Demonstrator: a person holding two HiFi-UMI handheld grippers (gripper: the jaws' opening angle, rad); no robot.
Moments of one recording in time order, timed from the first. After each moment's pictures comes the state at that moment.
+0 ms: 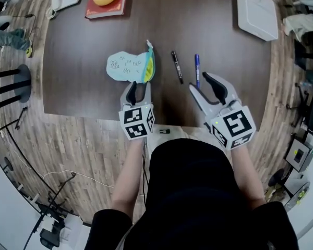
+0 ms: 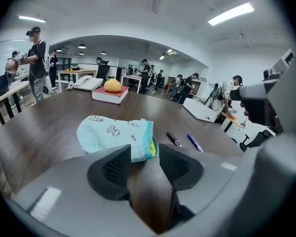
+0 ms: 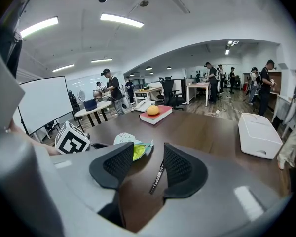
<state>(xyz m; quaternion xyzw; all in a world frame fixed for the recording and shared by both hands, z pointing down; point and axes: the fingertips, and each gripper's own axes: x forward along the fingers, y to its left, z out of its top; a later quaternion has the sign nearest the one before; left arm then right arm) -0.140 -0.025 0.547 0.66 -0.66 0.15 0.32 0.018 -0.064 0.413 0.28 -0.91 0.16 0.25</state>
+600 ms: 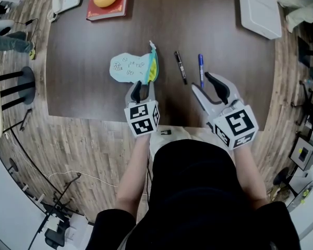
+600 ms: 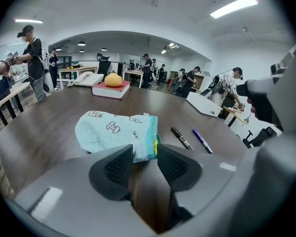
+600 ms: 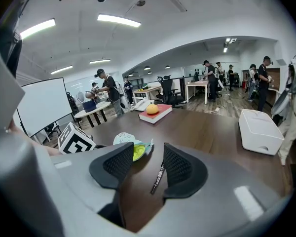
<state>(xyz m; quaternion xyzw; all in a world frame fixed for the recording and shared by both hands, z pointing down) -0.141 -0.030 0.563 0.64 -0.67 0.18 0.33 0.017 -0.068 0.419 0.29 -0.91 0.17 0.25</state>
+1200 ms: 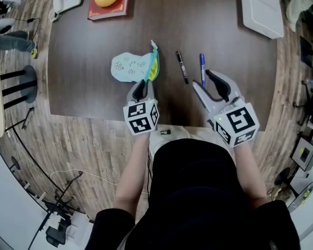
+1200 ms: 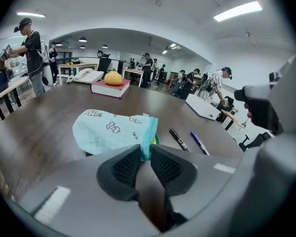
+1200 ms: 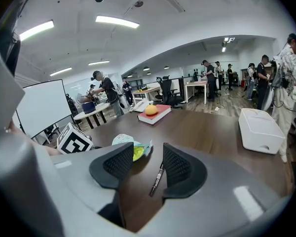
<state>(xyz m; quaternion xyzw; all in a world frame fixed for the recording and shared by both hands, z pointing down) -0.142 -0.033 0.562 0.65 -0.66 0.16 0.35 0.017 -0.075 0.420 0.29 -0.91 0.18 0.24</state>
